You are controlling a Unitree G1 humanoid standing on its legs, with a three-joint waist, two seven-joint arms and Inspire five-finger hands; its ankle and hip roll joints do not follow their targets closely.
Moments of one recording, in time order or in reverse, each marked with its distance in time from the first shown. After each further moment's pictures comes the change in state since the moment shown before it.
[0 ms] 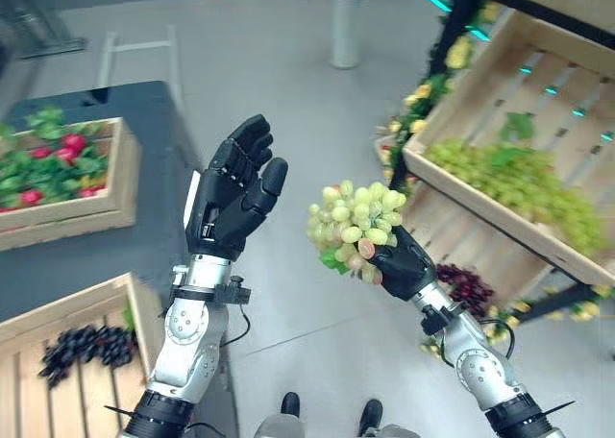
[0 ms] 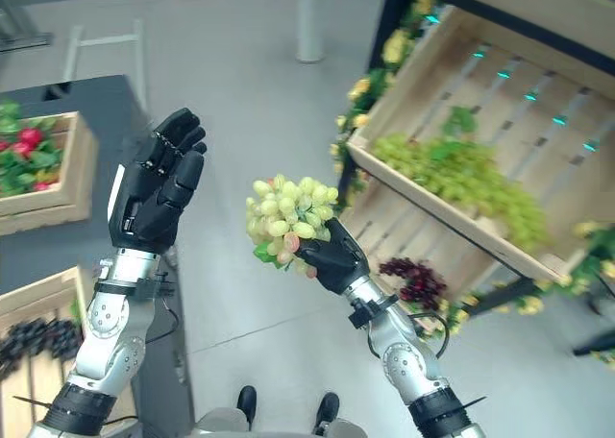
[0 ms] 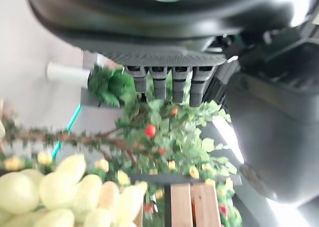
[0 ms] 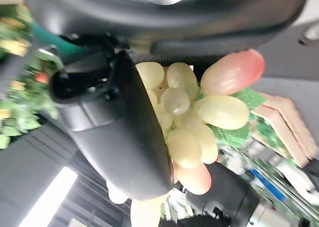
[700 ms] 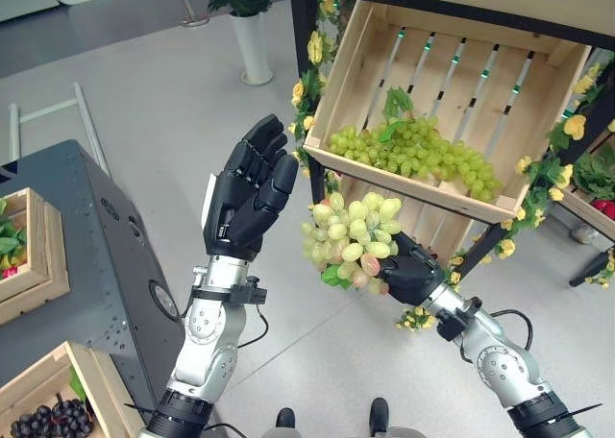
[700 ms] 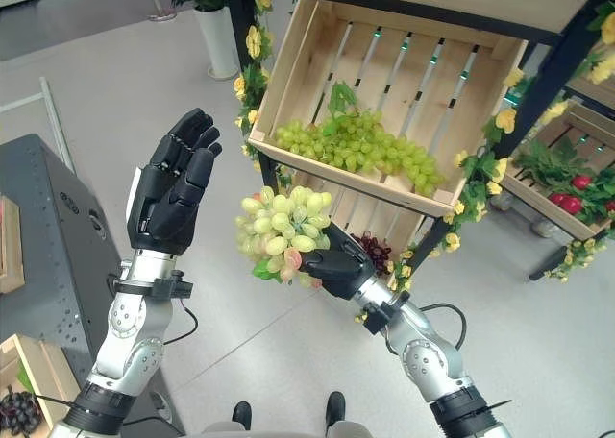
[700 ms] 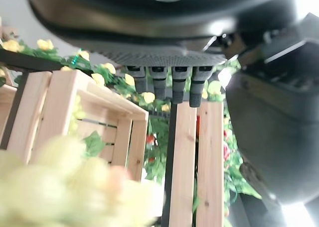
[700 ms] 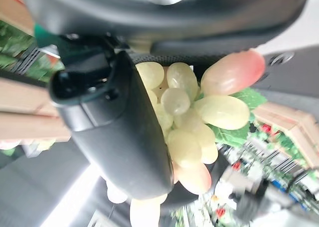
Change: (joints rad) left arm -0.012 -0.075 -0.040 0.000 -0.001 0.007 -0.015; right arm 0.005 -0.154 -0.043 -0.136 0.055 0.146 0.139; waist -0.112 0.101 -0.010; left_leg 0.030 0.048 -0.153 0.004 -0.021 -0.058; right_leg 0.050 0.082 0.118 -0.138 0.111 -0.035
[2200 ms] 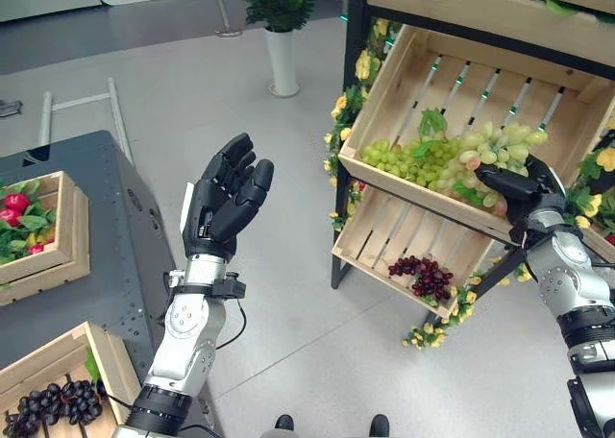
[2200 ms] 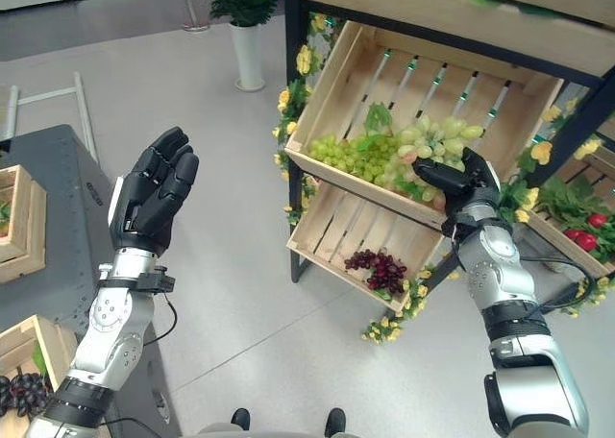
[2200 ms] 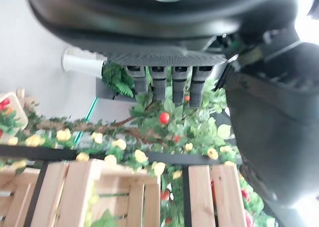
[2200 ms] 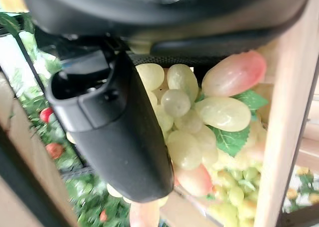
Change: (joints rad) left arm -0.009 0.100 0.052 0.100 0.001 0.067 0.111; right arm -0.470 -0.205 -0.169 0.757 -0.212 -0.165 -0.663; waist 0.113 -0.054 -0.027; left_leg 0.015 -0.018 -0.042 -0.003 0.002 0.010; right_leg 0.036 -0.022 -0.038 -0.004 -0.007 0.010
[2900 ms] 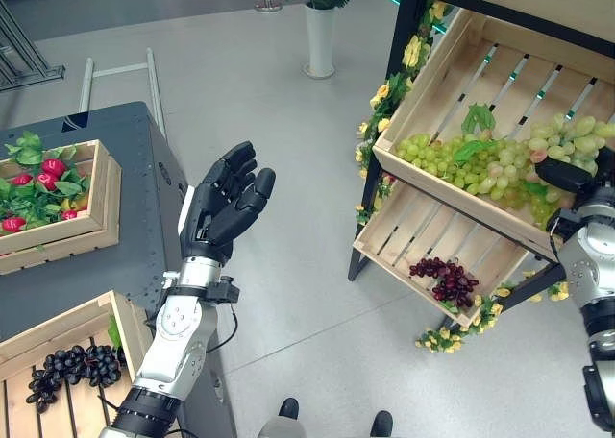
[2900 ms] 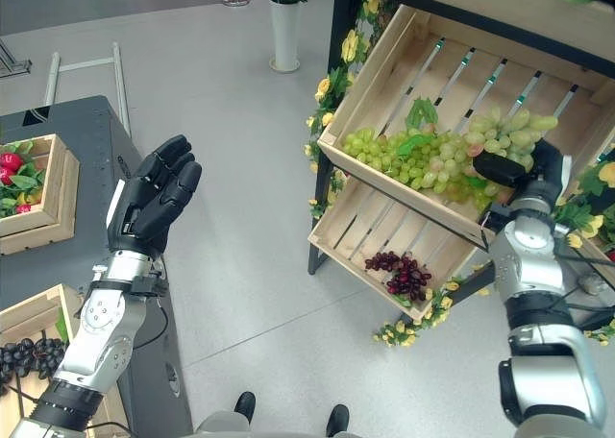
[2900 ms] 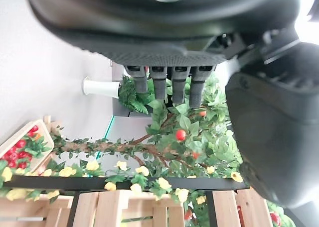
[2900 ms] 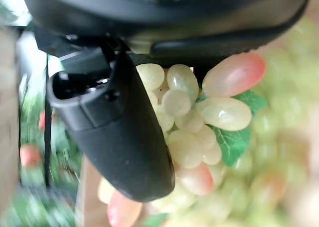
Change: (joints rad) left arm 0.016 0.055 -0.012 0.006 -0.018 0.013 -0.037; right arm -0.071 -0.149 0.029 0.083 -0.439 -0.015 -0.174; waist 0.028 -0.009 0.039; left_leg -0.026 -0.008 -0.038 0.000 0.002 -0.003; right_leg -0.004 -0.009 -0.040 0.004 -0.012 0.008
